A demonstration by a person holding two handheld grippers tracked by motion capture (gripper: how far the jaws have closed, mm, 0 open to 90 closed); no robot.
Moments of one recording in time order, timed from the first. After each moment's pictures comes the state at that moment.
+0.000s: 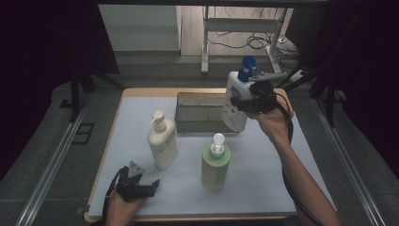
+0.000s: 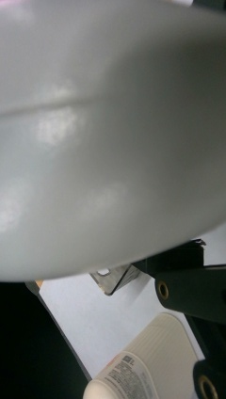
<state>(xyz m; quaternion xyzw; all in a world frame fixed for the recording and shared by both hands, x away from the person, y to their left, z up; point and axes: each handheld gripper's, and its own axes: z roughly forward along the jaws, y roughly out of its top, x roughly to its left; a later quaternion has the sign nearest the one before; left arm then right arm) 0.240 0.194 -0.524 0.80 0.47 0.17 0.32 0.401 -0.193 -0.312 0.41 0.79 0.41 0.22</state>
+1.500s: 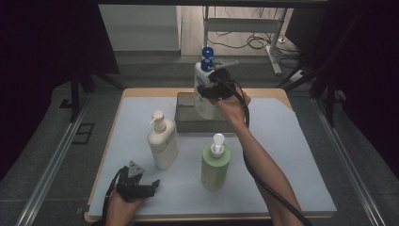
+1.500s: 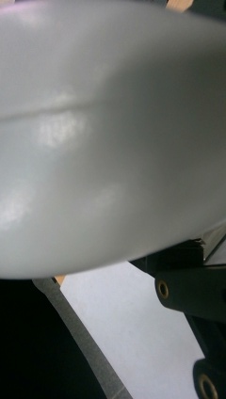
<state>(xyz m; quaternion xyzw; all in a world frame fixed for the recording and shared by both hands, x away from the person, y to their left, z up) 0.240 0.194 -0.524 0.80 0.47 0.17 0.32 0.466 -0.094 -0.334 0.41 0.79 0.41 0.22</state>
